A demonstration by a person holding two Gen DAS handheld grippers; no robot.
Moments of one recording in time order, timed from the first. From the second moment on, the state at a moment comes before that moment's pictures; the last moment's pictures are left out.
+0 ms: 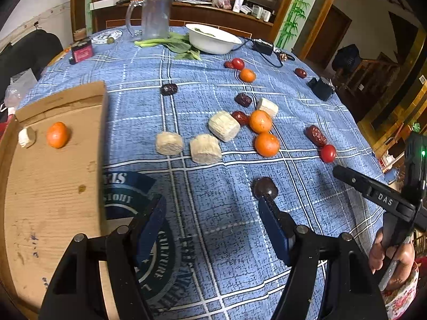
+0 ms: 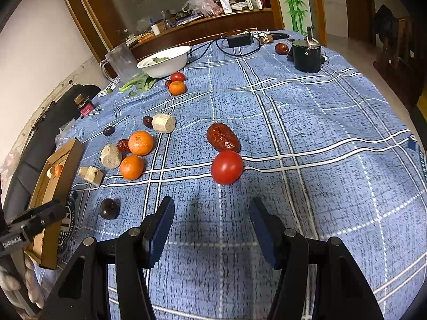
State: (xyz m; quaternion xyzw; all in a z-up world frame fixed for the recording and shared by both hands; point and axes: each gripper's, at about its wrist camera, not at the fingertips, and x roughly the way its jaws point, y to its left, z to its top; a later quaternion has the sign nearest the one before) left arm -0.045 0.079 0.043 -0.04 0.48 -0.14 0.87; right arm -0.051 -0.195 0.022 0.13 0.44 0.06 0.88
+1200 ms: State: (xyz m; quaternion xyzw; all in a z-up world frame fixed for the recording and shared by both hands) left arm -0.015 0.056 0.031 -0.04 0.46 -0.17 0.87; right arm -0.016 -0.198 0.009 0.13 0.42 0.05 0.89
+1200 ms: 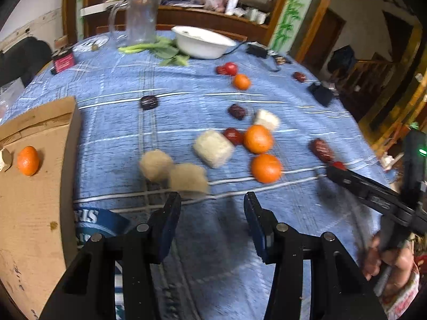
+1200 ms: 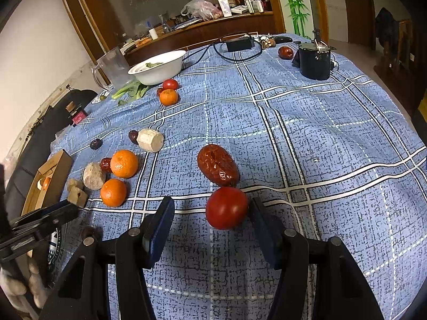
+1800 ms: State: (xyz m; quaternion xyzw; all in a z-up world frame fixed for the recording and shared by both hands) left arm -0.038 0.003 0.013 0.06 0.46 -0.21 0.86; right arm -0.016 -0.202 0.008 0.11 0.43 0.03 0.90
